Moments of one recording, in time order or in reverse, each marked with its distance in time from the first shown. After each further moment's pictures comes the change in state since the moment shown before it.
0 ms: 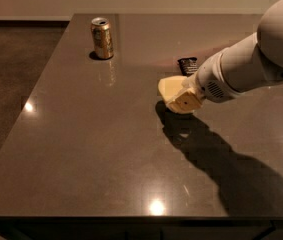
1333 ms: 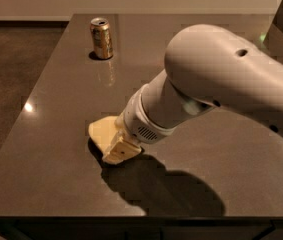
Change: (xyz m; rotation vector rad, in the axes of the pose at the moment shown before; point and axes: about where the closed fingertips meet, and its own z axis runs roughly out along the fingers) arm -0.039 0.171 0.048 -0.305 0.026 -0.287
